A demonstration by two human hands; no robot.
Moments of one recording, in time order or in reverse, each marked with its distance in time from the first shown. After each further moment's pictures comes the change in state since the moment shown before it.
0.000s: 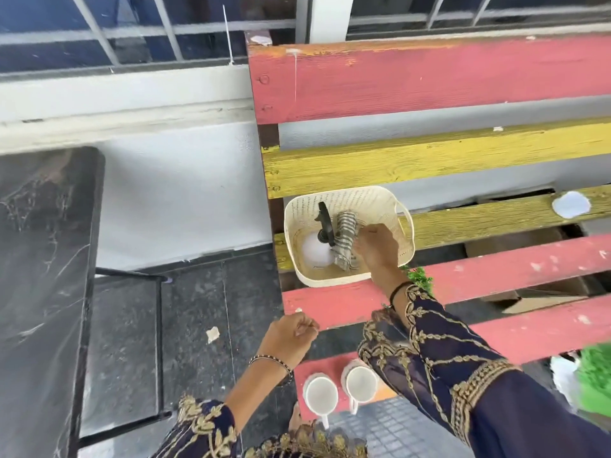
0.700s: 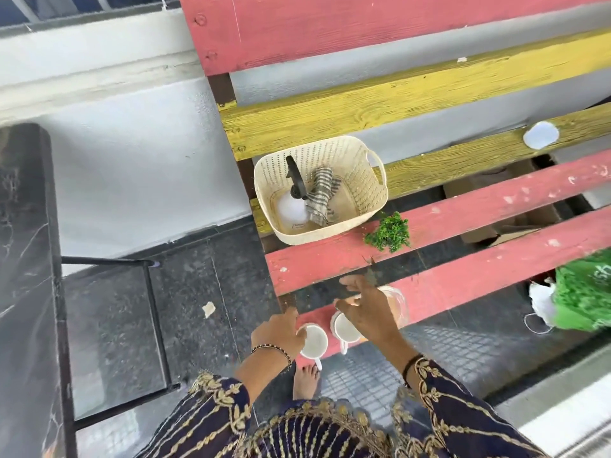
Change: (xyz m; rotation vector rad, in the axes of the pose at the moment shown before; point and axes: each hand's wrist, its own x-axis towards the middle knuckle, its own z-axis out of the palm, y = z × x) left_hand -0.026 -0.035 0.052 0.632 -0.162 -0.079; right_hand -0.148 0.144 -0.029 -0.213 -0.257 -0.111
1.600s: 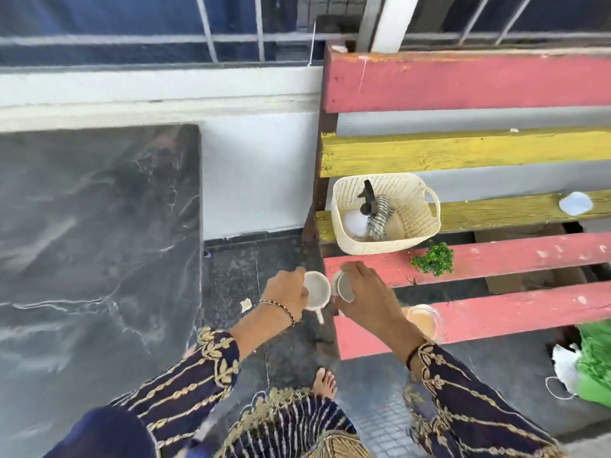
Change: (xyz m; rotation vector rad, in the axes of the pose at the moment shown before) left_hand -0.098 -0.084 -0.110 -0.109 0.273 0.087; right_hand -0.071 -0.153 0.037 -0.544 -0.052 -0.381
